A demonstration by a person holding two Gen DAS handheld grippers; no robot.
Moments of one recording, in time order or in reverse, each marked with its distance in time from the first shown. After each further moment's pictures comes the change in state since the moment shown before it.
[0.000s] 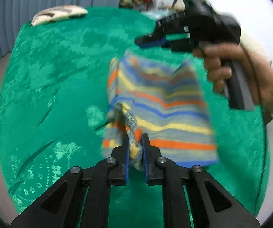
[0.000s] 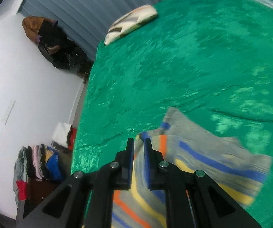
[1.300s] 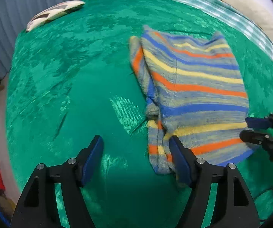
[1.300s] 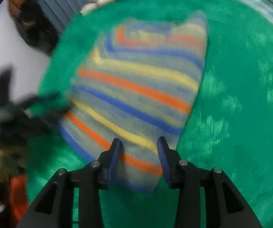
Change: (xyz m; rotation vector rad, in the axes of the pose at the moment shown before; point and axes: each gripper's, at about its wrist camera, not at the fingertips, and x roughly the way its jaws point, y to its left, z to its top) left arm 0.030 0.026 0.016 0.143 0.101 0.137; right arm -0.047 -0.009 -0.212 -0.033 0.048 -0.349
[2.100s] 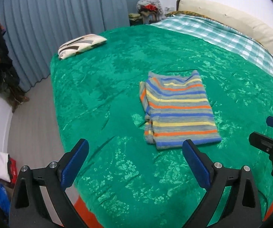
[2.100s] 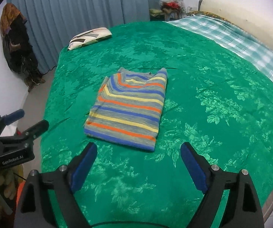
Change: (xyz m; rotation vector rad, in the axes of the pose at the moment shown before) left arm -0.153 -0.030 -0.039 -0.003 -0.218 0.134; right arm -0.161 0.079 -0.054 0.090 -0.254 -0.248
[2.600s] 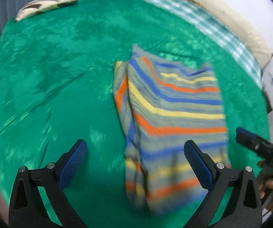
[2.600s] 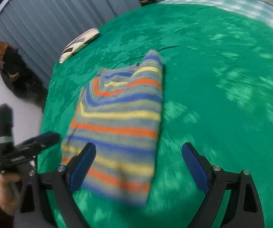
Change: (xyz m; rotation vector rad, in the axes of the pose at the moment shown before) left arm 0.211 0.010 0.057 -0.098 0.236 -0.318; right arm 0.156 -0.079 0.047 0.224 0.061 0.230
